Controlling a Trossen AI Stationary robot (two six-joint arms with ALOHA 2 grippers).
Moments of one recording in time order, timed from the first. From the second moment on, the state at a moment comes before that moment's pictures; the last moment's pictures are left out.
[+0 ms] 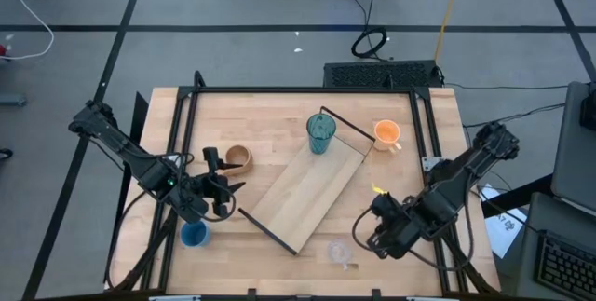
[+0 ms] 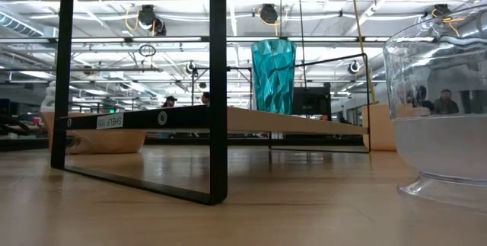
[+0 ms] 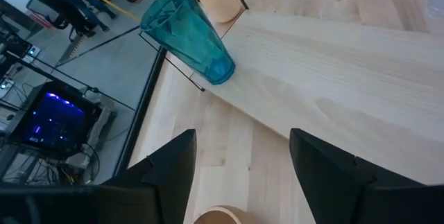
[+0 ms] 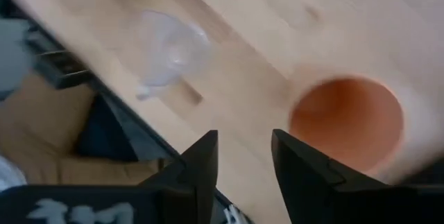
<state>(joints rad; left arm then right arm) -0.65 1.10 0.93 -0.73 -0.89 -0.21 0.71 1.52 1.47 -1.29 0.05 1.58</state>
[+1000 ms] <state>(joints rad) -0.65 1.10 0.93 -0.73 -0.89 -0.19 0.60 1.68 1.46 -1.41 -0.12 1.58</state>
